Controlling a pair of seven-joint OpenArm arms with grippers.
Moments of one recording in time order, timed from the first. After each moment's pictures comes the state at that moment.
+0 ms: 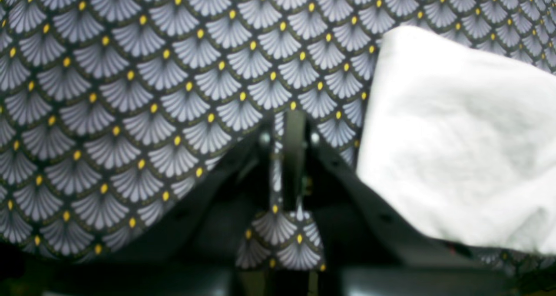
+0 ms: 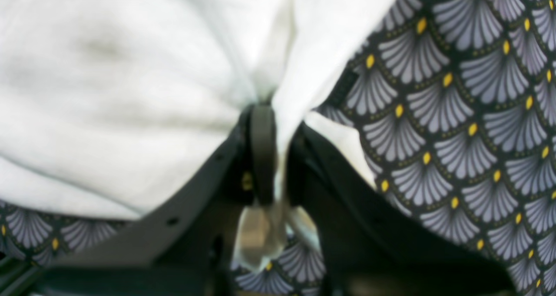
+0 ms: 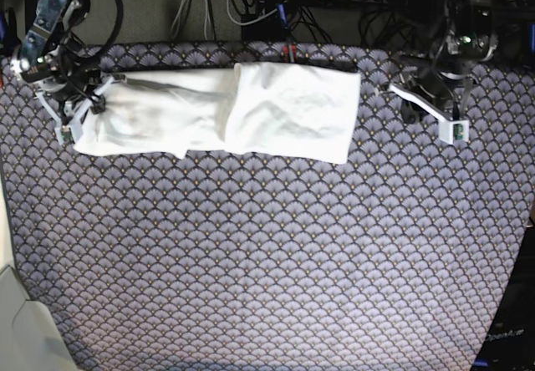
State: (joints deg) left arm 24.3 -13.3 -11.2 111.7 -27.2 -0.8 44.5; right arm -11.6 3.8 34.7 94.6 6.2 39.9 -54.4
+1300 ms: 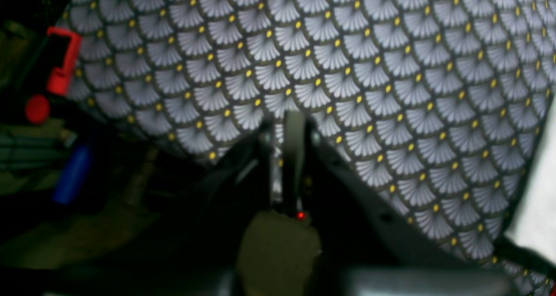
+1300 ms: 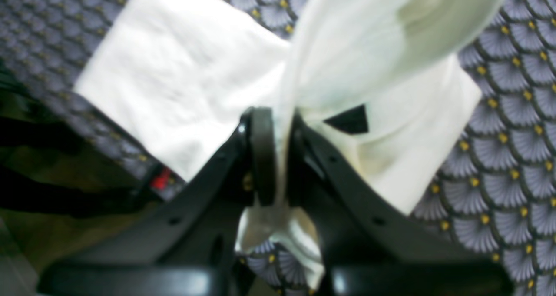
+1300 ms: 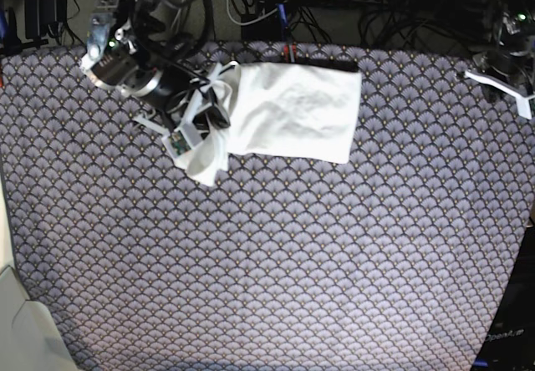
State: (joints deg) left arm 31.5 -15.4 -32.2 113.3 -27.2 -1.0 45.0; right arm -17.3 -6.6 7.9 116.7 16.2 39.9 -59.5
